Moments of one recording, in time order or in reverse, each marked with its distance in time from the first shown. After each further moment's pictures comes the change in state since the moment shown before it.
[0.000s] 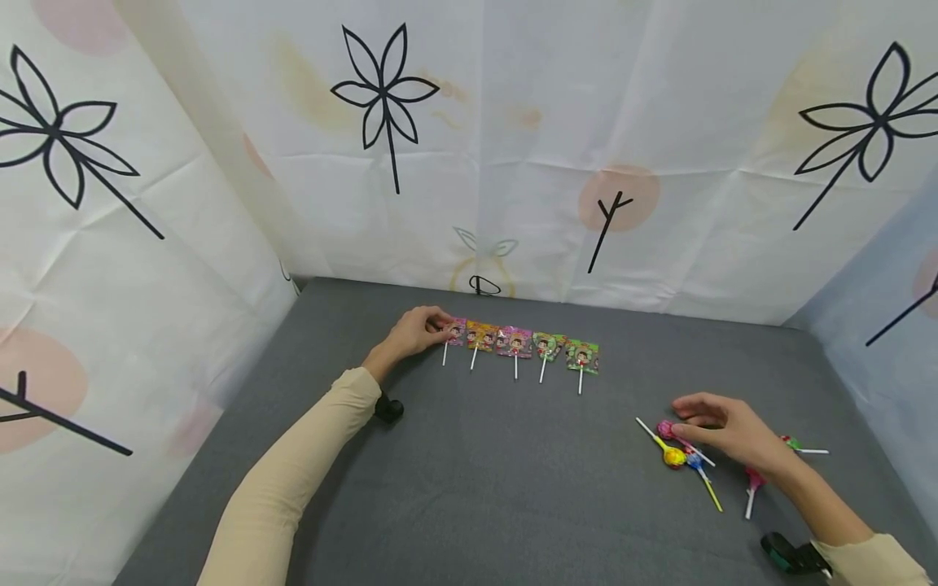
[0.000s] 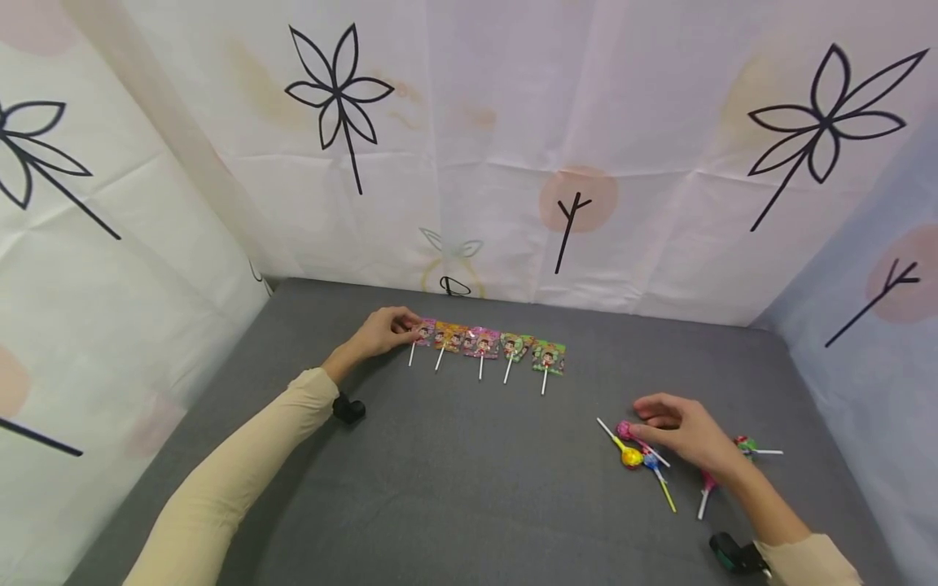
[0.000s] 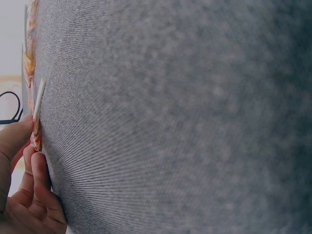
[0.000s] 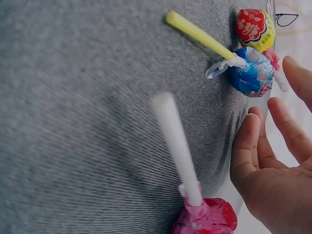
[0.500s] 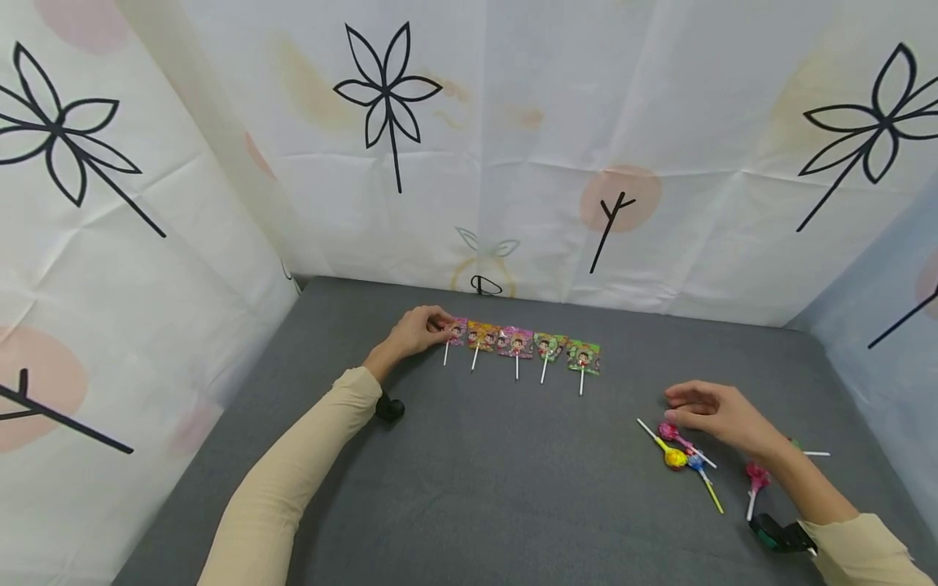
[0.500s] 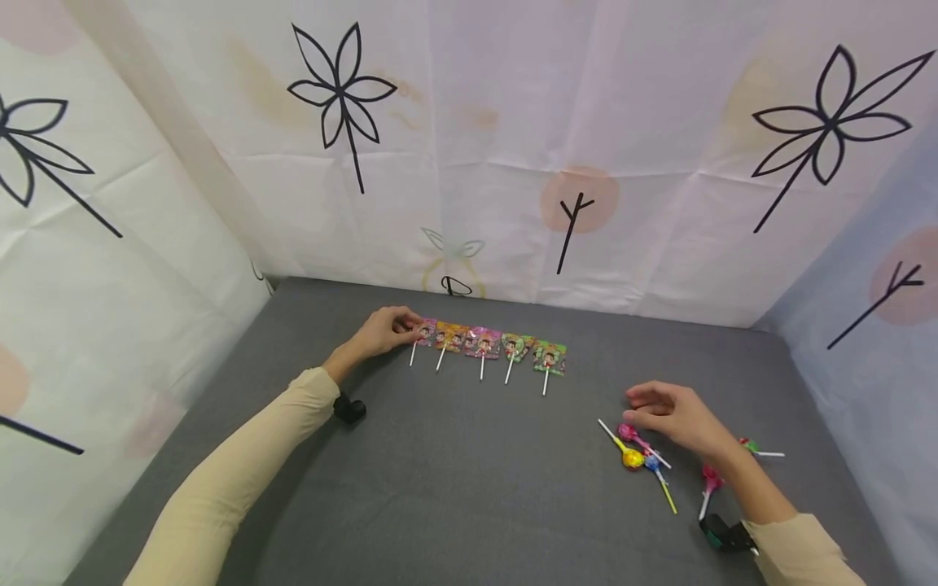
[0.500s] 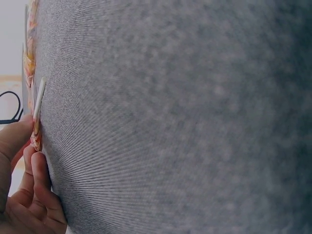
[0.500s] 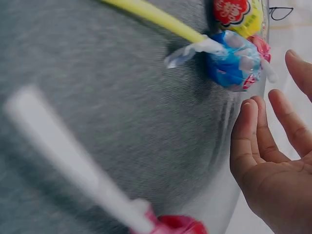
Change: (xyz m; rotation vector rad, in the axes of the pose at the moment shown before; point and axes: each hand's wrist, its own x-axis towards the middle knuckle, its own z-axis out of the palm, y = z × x) left_hand 0.000 -0.001 -0.001 0.007 0.000 0.003; right_hand 0.017 -0.004 -0.005 0.062 -0.045 -0.060
